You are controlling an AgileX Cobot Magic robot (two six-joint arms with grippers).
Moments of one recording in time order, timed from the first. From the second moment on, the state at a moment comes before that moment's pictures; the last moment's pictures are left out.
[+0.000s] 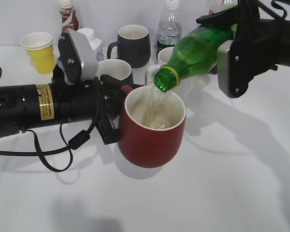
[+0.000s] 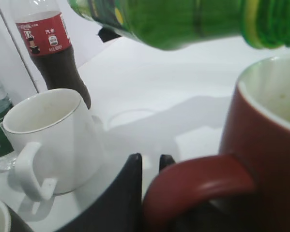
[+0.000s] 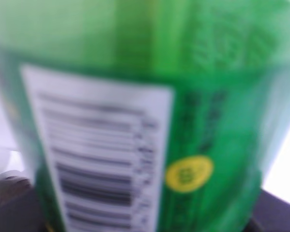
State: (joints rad) left arm -0.52 1.70 -0.69 0.86 -0.86 -0.33; right arm 0.28 1.55 -0.81 -0.88 -0.61 -0.96
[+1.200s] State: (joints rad) left arm -0.52 1.70 -0.69 0.87 -0.85 -0.33; right arm 0.28 1.55 -0.81 -0.86 -0.63 -1.00
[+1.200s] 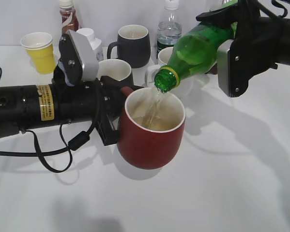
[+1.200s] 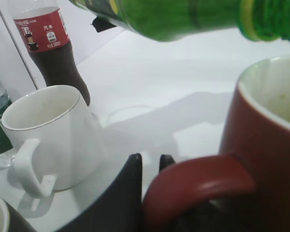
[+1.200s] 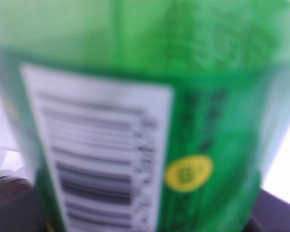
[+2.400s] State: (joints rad) left arm -0.52 1.70 -0.69 0.87 -0.85 -0.33; right arm 0.28 1.55 -0.81 -0.86 -0.63 -0.95
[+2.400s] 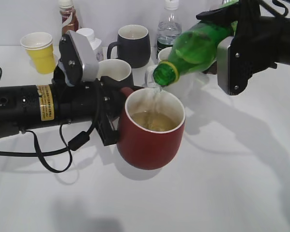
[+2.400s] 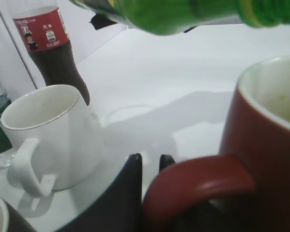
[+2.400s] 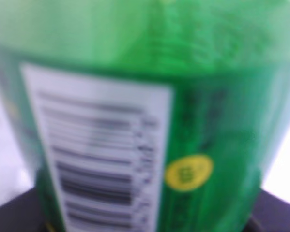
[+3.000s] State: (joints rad) left arm -0.52 1.68 -0.69 0.77 -0.86 -0.33; right arm 0.28 1.55 -0.81 -0.86 -0.67 -0.30
